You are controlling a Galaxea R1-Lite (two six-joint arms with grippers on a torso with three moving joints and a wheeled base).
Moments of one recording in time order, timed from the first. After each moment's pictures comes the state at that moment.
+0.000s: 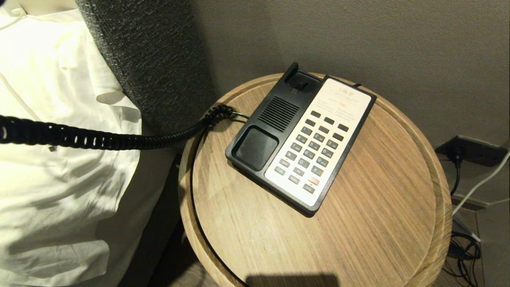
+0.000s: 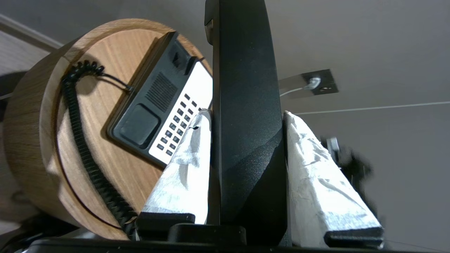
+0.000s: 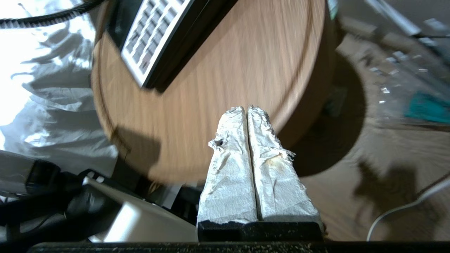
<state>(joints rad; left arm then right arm) -1.03 1.14 -1.72 0.54 0.22 -0.73 0.05 0.83 -1.08 0.56 0.52 0.16</state>
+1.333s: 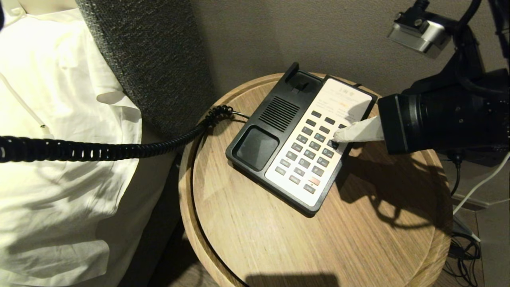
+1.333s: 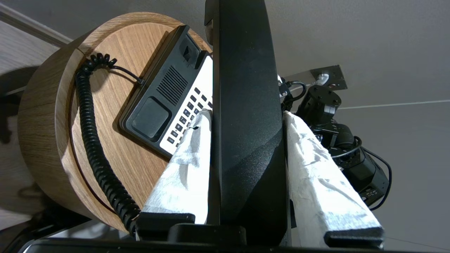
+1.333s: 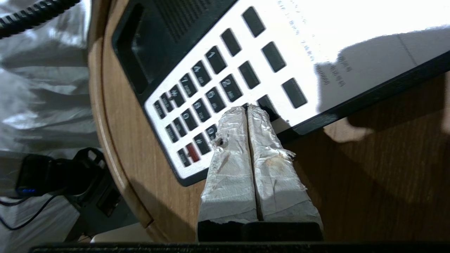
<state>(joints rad) -1.02 1.11 -1.66 0.54 0.22 -0.73 0.78 1.50 -1.50 0.53 -0.03 0.30</state>
